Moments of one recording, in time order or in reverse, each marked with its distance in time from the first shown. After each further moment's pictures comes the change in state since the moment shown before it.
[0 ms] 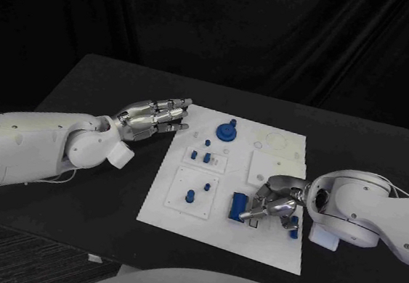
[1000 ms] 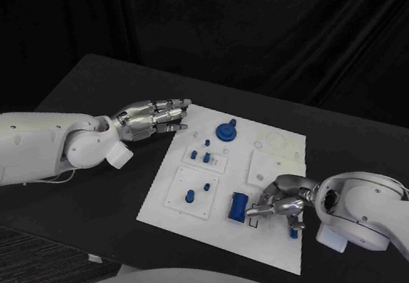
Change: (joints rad) left arm -0.001 -0.005 0.000 0.001 0.000 0.003 -0.002; left_hand 0.000 0.000 0.000 0.000 0.000 0.000 0.000 0.000 0.000 -0.004 0.004 0.004 0.000 0.004 0.004 0.004 0.001 0.000 0.000 0.000 0.000 0.001; right arm 0.009 -0.046 -0.002 0.024 -0.002 -0.029 0.001; right_hand -0.021 0.028 -0.025 0.028 -0.016 -0.059 0.006 -0.105 -0.058 0.000 -0.007 0.000 0.001 0.000 0.000 0.000 0.000 0.000 0.000 0.000 -0.019 0.000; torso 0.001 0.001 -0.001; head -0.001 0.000
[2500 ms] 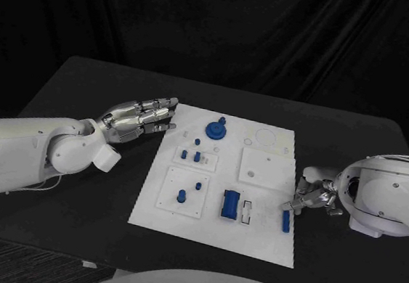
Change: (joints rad) left arm 0.000 -0.008 0.000 0.007 0.000 -0.006 0.011; left_hand 0.000 0.000 0.000 0.000 0.000 0.000 0.000 0.004 0.002 0.008 0.007 0.008 0.002 0.004 0.004 0.004 0.003 0.000 0.006 0.005 0.005 0.009; right arm 0.055 -0.114 0.001 0.015 -0.296 0.131 -0.185; right_hand 0.014 0.025 0.003 0.010 0.140 0.236 0.032 -0.460 -0.540 0.000 0.032 0.000 -0.001 -0.001 0.024 0.000 0.000 0.000 0.007 0.018 0.011 0.000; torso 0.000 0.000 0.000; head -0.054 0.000
